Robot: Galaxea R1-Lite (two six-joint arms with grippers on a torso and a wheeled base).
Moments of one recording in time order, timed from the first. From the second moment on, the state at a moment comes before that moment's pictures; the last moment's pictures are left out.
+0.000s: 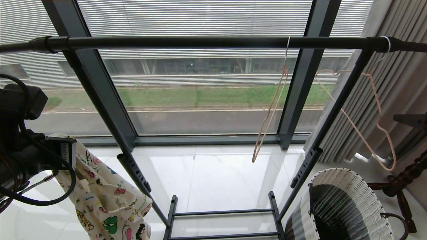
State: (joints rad) left arm -0.20 1.21 -0.68 -0.18 0.49 0.16; right arm 0.05 1.16 -1.02 0.20 0.05 0.06
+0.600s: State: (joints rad) left arm -0.20 1.17 -0.69 -0.19 0.49 0.17; right arm -0.05 1.35 -1.02 -0.01 0.20 0.01
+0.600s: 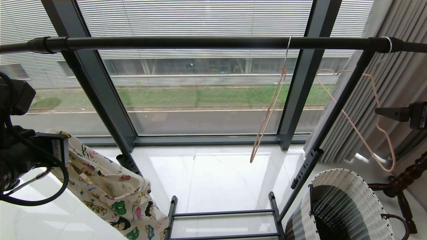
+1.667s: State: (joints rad) left arm -0.20 1.13 -0.69 -0.19 0.49 0.17; right arm -0.03 1.57 -1.06 -0.15 0.25 -0.07
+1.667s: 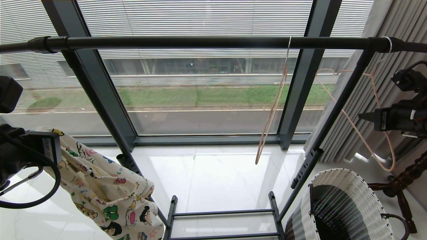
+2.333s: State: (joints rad) left arm -0.20 1.14 -0.69 -0.19 0.49 0.17; right arm -0.06 1.56 -1.06 -0.19 0.24 -0.06
